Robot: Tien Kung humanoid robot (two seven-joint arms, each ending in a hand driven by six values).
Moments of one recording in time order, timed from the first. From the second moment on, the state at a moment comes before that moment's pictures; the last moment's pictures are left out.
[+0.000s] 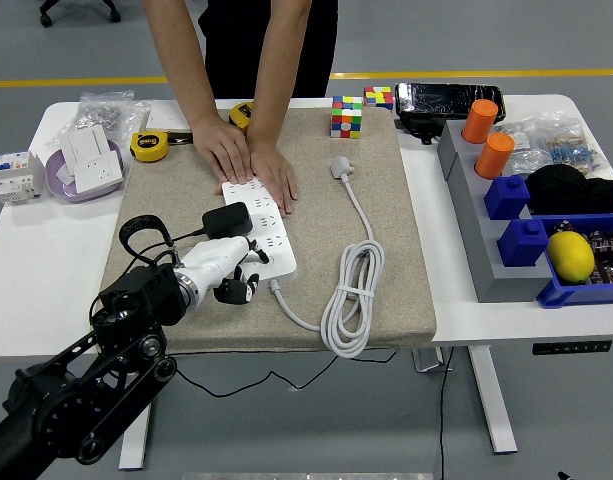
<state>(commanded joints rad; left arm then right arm) -0.30 0.10 -0.99 -1.44 2.12 -0.27 0.49 0.10 -0.11 1.50 0.18 -1.53 0.01 -0.09</state>
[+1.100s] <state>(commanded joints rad) -0.31 0.09 -0.99 -1.42 2.15 -0.28 0.50 0.10 -0.11 1.50 0.18 -1.52 0.01 -0.09</state>
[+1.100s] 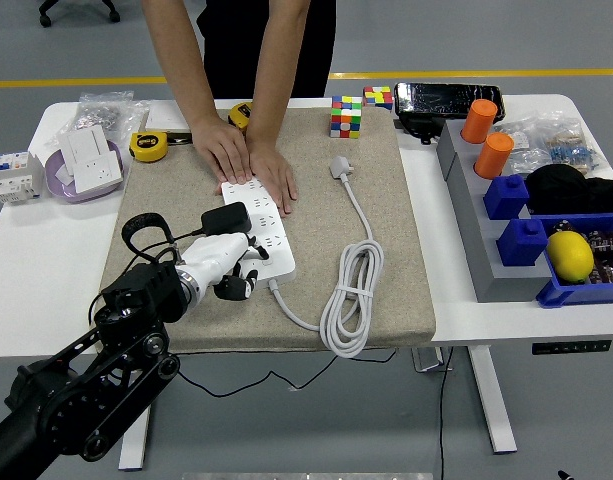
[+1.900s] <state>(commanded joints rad) -0.30 0.09 -0.99 -1.45 2.18 -0.26 0.49 0.10 -0.11 1.50 0.18 -1.53 0.01 -0.09</state>
